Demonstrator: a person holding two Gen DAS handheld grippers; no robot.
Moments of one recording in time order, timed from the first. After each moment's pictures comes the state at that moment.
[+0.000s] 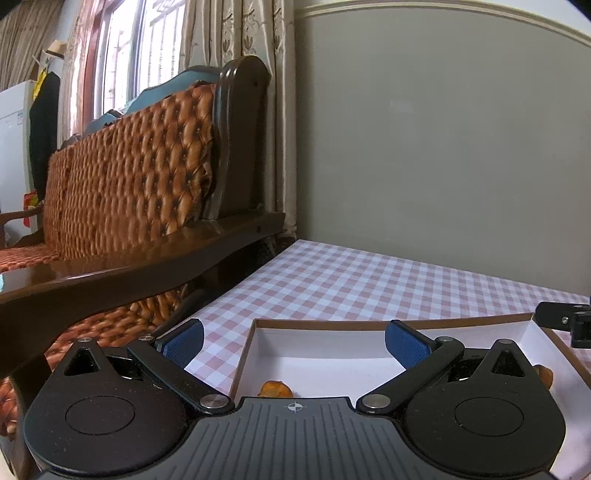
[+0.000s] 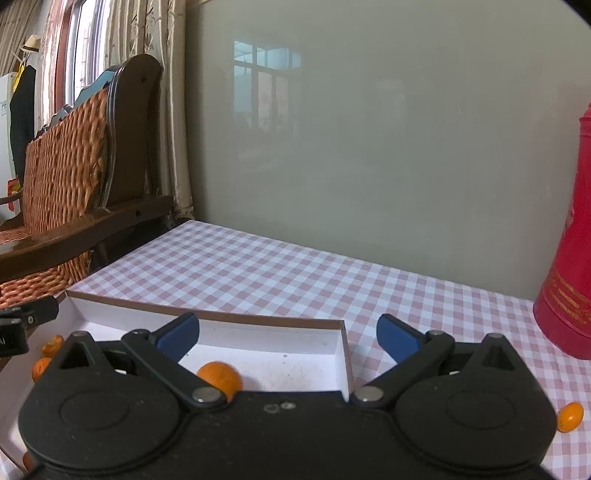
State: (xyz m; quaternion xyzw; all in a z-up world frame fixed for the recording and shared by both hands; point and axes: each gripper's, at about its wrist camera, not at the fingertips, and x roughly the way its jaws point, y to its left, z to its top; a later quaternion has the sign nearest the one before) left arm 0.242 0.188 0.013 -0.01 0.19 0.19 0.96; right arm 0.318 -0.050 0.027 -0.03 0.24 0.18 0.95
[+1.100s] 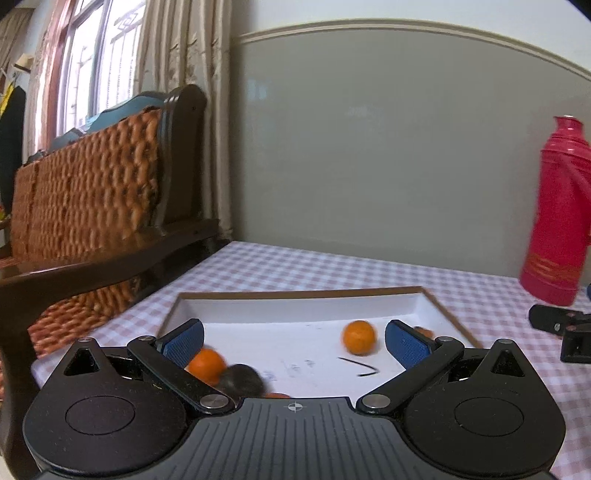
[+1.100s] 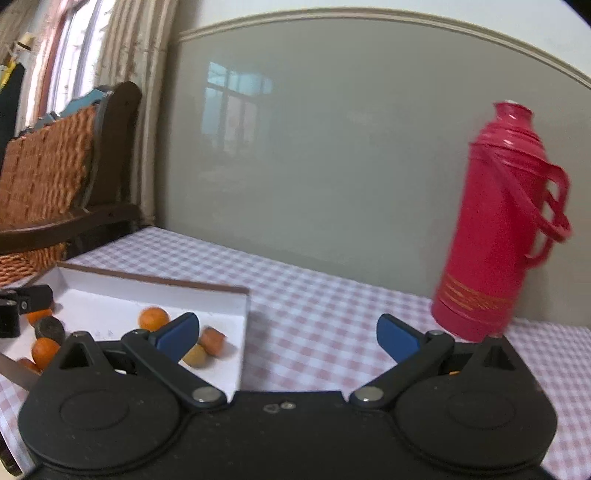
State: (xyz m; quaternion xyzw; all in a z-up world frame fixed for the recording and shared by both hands) left arm 0.171 0.092 0.023 0.00 0.18 0.12 0.98; right arm 0.217 -0.139 0.036 -0.06 0.19 0.12 0.97
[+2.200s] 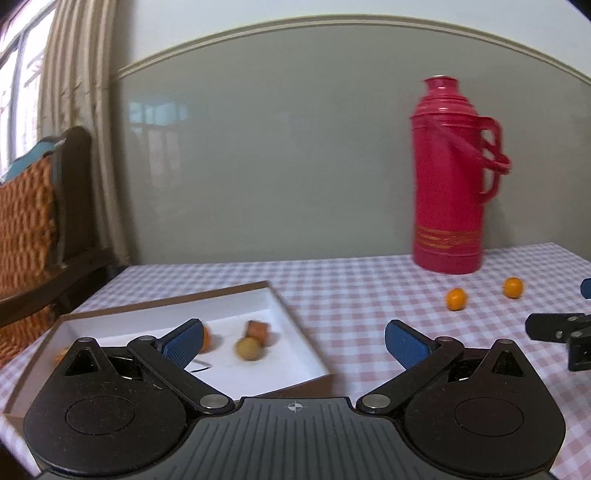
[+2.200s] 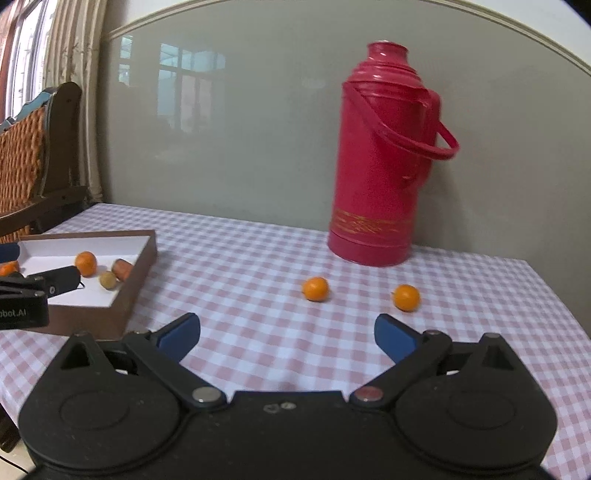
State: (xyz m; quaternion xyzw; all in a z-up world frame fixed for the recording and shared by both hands) left arm 0.162 -0.052 0.011 0.07 0.17 0.00 0.98; right arm 0.161 -0.275 0.020 -0.03 0.24 0.05 0.97
